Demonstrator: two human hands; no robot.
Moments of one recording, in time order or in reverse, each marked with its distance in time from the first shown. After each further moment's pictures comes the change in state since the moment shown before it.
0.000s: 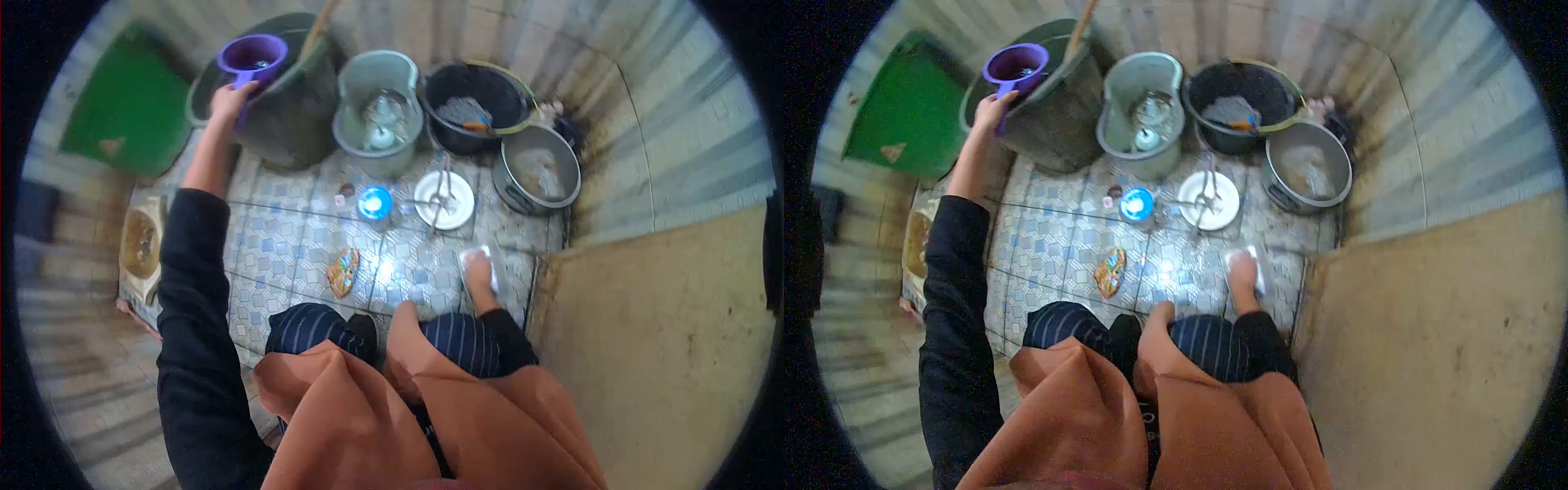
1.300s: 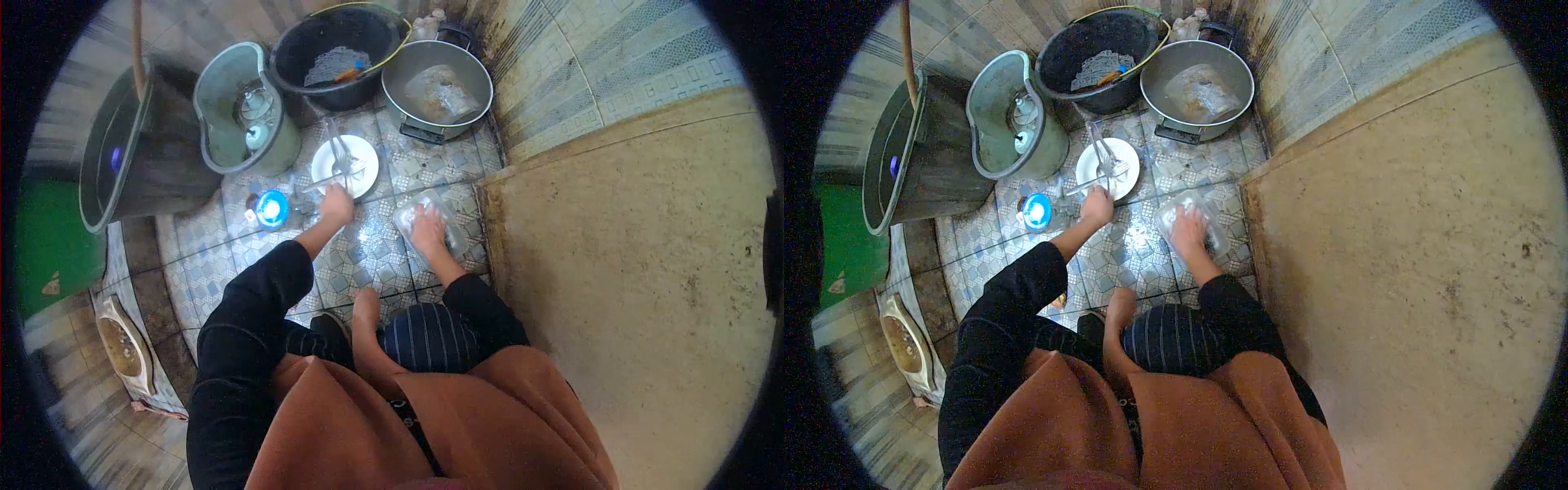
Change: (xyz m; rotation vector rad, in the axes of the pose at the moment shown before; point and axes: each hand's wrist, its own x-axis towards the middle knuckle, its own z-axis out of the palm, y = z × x) left_hand -0.295 0.030 0.341 0.414 -0.809 0.264; right_hand -0.032 0.007 -0.030 -0.105 0.375 0.092
